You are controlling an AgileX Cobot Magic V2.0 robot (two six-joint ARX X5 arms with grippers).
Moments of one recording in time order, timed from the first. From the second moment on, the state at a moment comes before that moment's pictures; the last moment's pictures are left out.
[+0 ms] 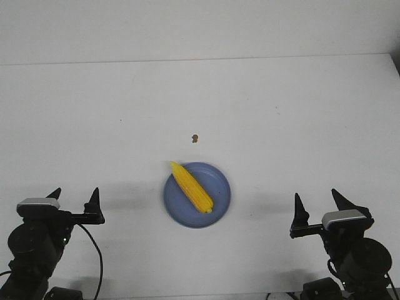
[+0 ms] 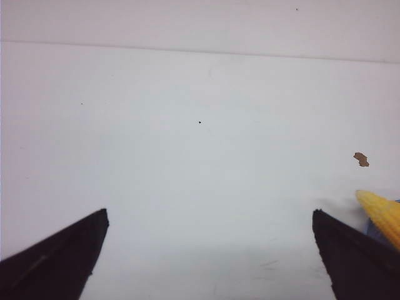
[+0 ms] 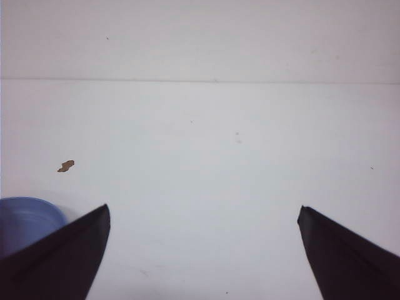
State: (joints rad) left arm -0.18 0.45 0.63 -0.37 -0.08 -0.12; right arm 0.18 0.24 0.61 -0.59 0.06 0.09
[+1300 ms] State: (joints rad) left arm -0.18 0.45 0.63 -0.37 -0.08 -0.12; right arm 0.18 0.24 0.61 -0.59 0.08 0.09
